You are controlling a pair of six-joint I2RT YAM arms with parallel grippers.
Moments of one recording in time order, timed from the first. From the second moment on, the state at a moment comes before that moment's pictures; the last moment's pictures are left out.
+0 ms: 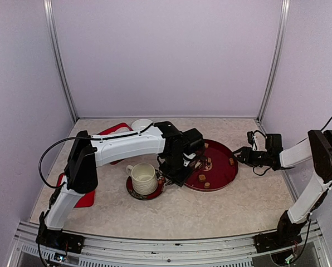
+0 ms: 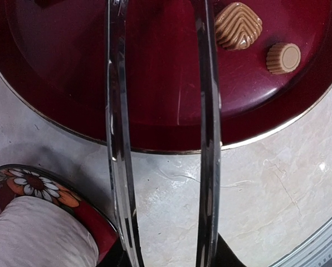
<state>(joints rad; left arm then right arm) -1.06 2.37 2.19 -1.21 -0.03 -0.35 0.01 1.65 0.62 0.40 -0.66 0.33</state>
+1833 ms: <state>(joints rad) -1.06 2.33 2.22 -1.26 -0.17 -0.38 0.00 1.65 0.60 0.44 -0.70 0.34</state>
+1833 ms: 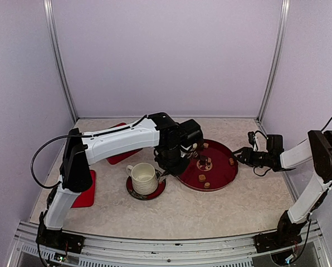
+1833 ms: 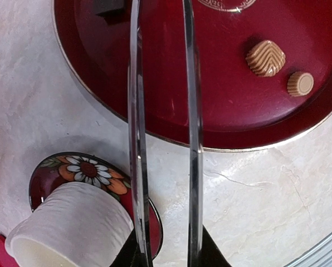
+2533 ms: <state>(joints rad) -0.90 2.01 1.91 -1.17 -0.16 -0.38 -0.01 1.65 0.60 0.44 -0.70 0.34</state>
